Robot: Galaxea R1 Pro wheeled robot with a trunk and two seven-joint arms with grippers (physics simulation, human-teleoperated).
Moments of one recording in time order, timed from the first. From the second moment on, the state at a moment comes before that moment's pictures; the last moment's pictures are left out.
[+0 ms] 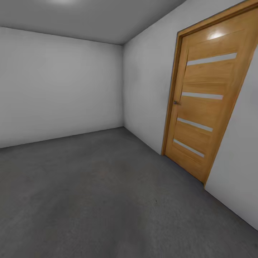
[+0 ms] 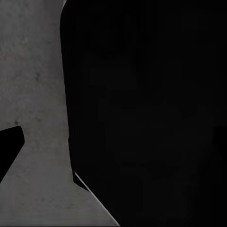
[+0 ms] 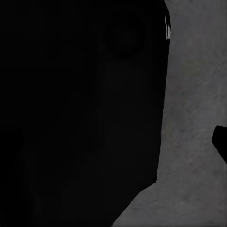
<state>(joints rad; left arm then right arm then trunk) 0.00 0.00 0.00 0.00 0.00 0.00 0.00 0.00 0.00 0.00 0.00 0.00 0.00 0.00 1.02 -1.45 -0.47</state>
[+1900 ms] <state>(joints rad) 0.00 0.00 0.00 -0.03 0.00 -0.01 0.00 0.00 0.00 0.58 0.00 -0.03 0.00 0.00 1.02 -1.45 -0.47</state>
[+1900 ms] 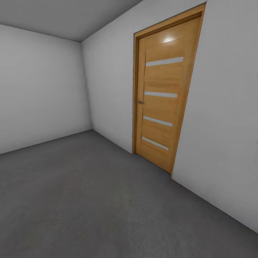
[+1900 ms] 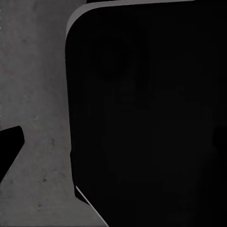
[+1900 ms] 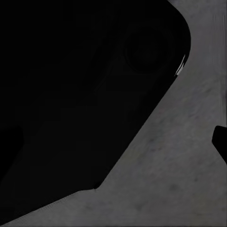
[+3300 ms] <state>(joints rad) 0.00 0.00 0.01 -0.03 0.01 -0.01 0.00 0.00 0.00 0.58 0.00 -0.03 0.00 0.00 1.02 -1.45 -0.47</state>
